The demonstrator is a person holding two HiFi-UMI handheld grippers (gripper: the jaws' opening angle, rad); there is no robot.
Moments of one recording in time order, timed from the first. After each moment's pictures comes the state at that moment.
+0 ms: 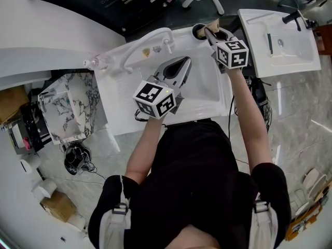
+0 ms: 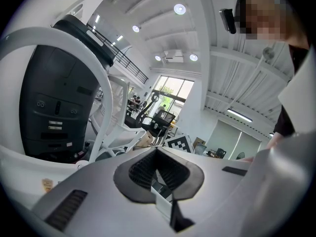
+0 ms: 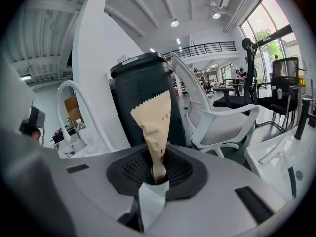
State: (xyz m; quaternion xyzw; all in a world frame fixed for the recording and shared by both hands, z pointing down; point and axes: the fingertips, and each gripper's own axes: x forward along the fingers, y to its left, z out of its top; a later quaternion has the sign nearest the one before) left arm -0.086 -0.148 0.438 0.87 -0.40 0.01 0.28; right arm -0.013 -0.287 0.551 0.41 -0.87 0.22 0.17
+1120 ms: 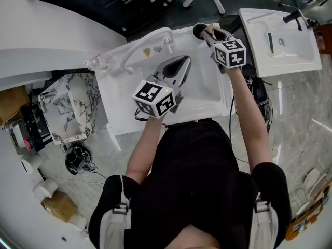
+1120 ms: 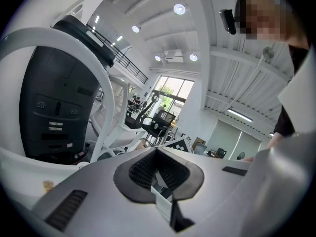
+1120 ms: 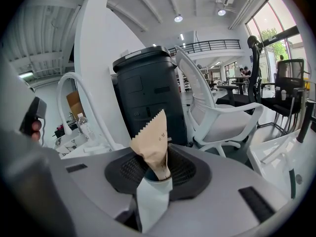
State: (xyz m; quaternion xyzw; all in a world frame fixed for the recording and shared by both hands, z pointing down) left arm -0.090 -0.150 0.439 0.87 -0.40 0.01 0.28; right arm -0.023 -0.282 0.566 0.39 -0.87 0.21 0.19
